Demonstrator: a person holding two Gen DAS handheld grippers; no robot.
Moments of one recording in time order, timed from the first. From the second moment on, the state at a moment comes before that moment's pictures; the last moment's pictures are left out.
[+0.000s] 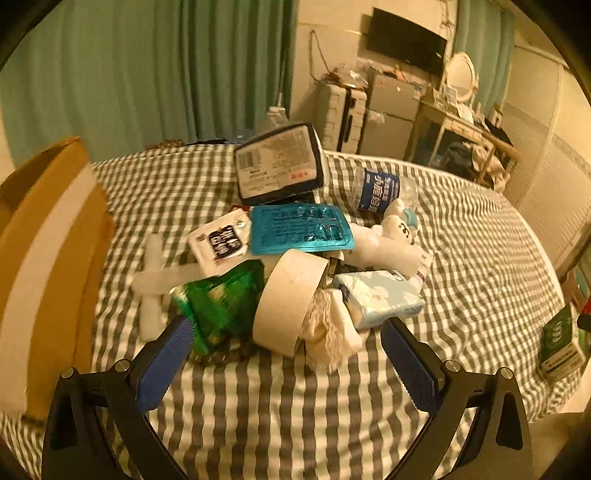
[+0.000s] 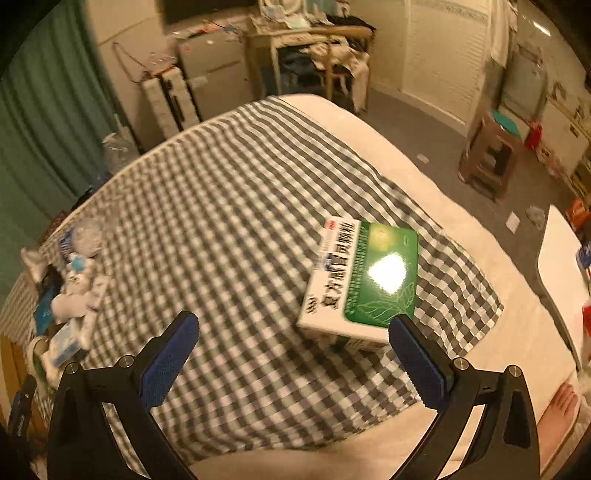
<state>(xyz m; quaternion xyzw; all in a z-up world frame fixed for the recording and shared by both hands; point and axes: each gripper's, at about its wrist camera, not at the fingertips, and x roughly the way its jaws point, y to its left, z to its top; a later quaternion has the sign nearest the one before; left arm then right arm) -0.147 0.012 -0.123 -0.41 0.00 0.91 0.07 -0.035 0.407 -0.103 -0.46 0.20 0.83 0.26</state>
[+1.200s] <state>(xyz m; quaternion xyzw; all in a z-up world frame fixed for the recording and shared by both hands) -0.184 -0.005 -0.123 -0.42 0.02 0.89 0.14 -0.053 0.443 -0.143 -0.49 0.23 0.80 0.25</state>
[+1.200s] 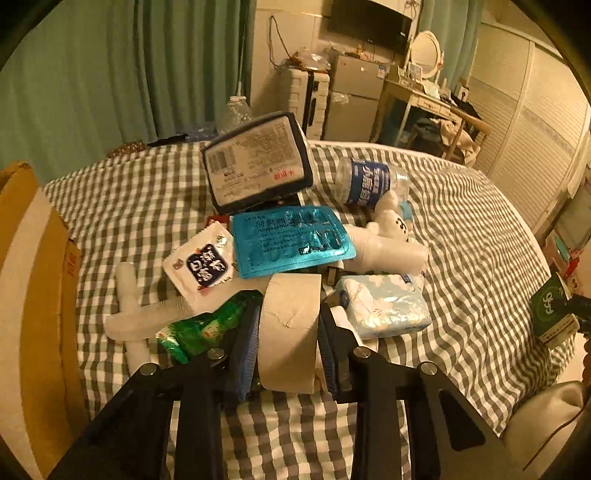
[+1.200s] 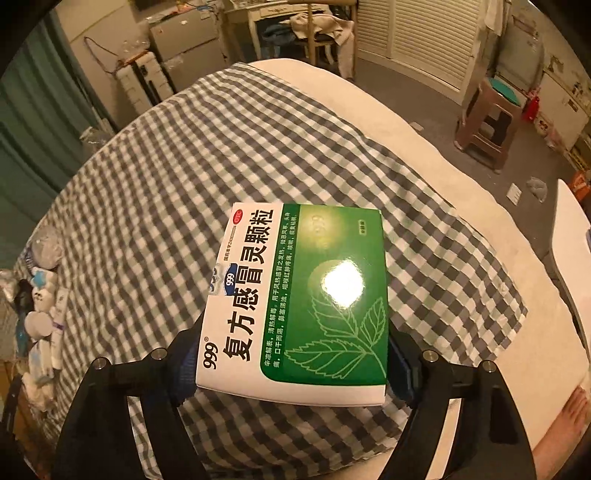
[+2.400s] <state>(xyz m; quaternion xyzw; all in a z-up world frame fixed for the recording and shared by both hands) -0.084 -0.106 0.027 -0.33 -0.03 0.94 0.09 -0.027 0.187 0.026 -0.36 0.09 0.93 -0.01</state>
